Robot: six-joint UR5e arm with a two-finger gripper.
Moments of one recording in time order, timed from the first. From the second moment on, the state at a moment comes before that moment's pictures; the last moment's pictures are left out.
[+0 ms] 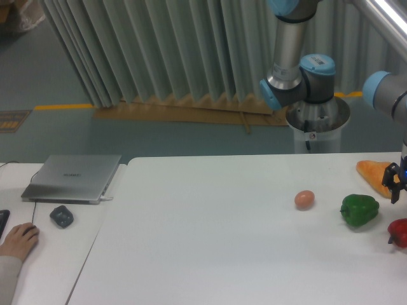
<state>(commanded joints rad) 2.63 -1.93 -1.57 -1.13 1.56 1.30</state>
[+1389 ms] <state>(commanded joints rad) 2.60 -2.01 -1.58 -1.13 1.65 1.32</state>
